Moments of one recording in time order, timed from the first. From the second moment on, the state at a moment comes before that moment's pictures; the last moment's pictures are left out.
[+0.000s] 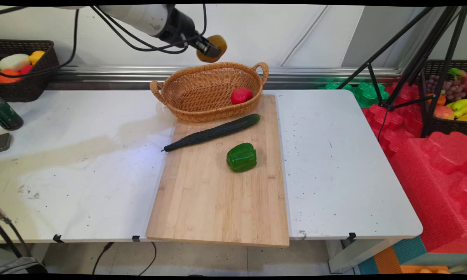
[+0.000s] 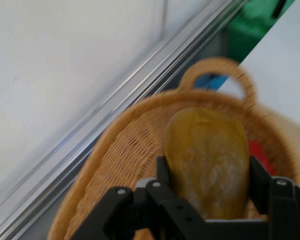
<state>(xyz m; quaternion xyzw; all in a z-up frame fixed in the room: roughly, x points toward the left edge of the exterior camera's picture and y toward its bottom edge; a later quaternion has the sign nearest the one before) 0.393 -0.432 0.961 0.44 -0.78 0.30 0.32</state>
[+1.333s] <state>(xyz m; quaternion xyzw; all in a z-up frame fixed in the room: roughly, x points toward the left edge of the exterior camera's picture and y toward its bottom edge) 0.445 -0.515 0.853 0.50 -0.82 0.25 0.17</state>
